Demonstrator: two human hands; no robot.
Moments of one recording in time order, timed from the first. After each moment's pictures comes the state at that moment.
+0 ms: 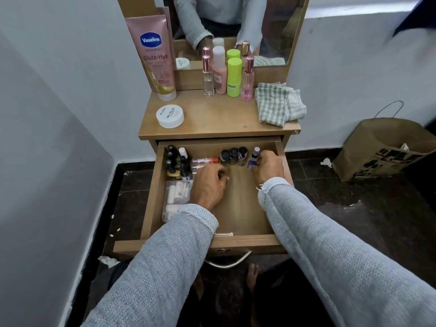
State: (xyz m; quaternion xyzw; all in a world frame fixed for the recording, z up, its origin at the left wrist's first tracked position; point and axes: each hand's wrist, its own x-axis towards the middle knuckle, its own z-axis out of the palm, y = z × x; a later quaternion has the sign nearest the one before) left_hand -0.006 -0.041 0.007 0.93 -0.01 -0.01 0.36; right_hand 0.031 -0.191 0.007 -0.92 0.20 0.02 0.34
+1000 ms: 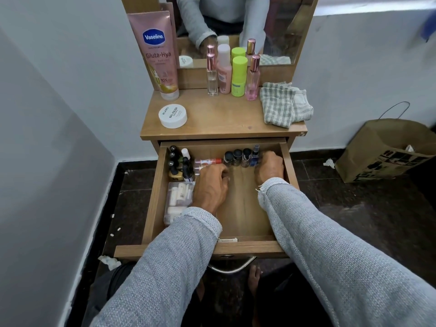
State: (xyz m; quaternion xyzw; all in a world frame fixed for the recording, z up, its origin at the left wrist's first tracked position) left_hand 0.002 -0.039 -0.001 0.94 -0.03 0.03 0.34; right_hand 0.048 -0.183 -0.003 -0.93 0.21 0.02 0.30
